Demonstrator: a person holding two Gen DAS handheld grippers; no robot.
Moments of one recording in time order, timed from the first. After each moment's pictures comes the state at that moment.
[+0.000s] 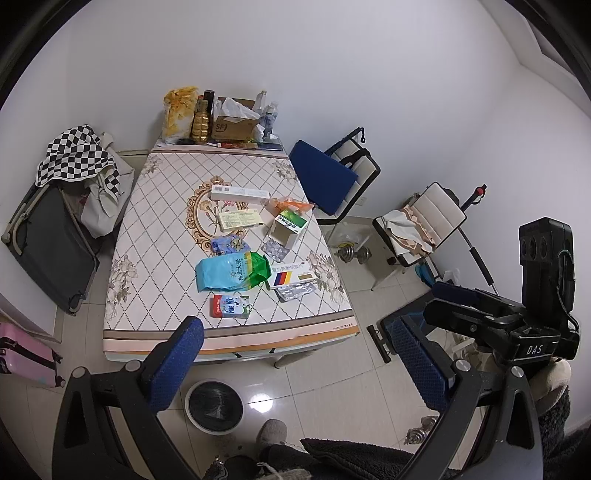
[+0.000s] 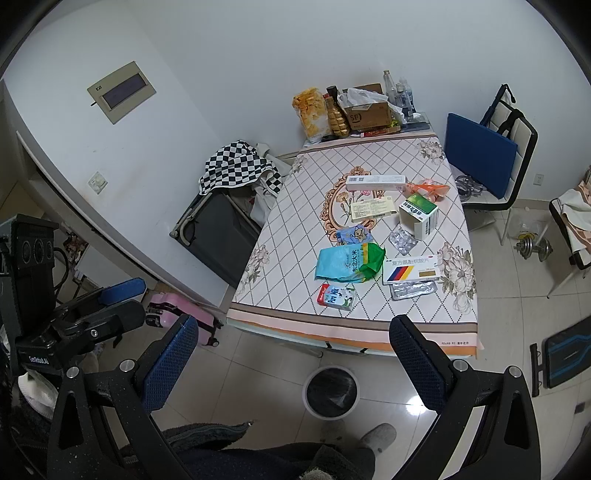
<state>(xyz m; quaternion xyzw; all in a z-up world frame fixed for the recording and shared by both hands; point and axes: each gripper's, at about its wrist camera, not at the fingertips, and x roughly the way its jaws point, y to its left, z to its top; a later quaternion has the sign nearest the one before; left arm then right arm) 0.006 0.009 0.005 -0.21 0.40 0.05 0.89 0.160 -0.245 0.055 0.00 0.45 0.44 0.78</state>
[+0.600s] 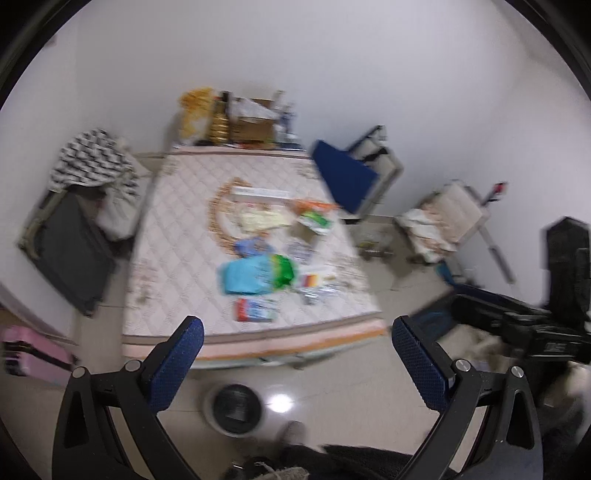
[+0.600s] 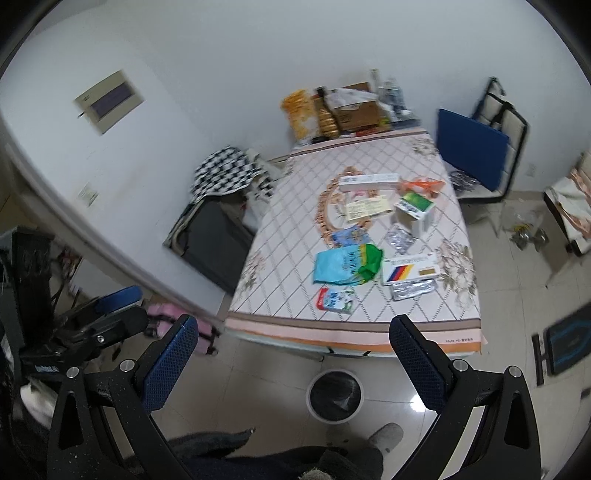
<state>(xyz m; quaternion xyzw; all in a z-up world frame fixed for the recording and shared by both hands) 0.016 0.021 -0.012 -0.17 0.41 0.12 0.89 0.162 -0.238 0.045 0.02 0.46 0.40 0.79</state>
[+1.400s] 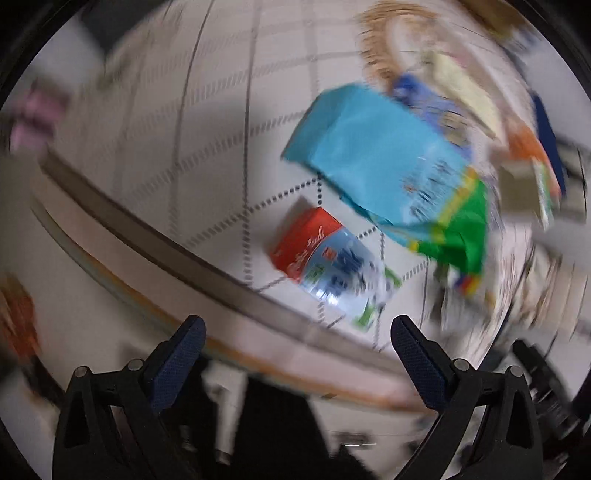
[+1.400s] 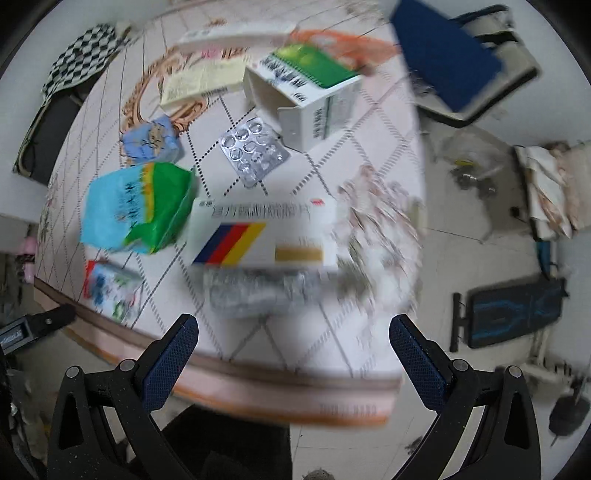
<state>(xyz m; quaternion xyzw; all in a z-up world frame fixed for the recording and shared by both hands) 0.164 0.114 -0.359 -0.49 0.59 0.30 0.58 0.437 -0.144 -0.256 -0.22 0.63 0.26 0.70</state>
